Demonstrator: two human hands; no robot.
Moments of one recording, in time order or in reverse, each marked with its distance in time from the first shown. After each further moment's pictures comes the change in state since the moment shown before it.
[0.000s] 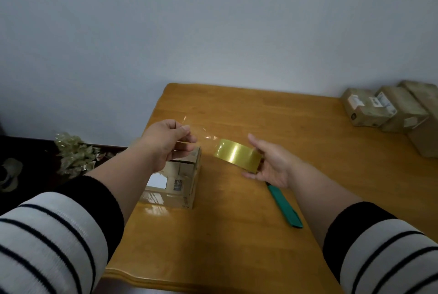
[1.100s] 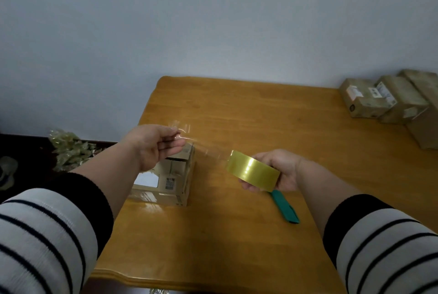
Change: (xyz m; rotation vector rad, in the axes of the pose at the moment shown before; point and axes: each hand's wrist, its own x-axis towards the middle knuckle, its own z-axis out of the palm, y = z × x) left_hand 0.022 -0.009 -0.007 -0.170 -0.029 -0.206; right_hand -0.002 0.004 -0.038 -0.225 -0.046 0.199
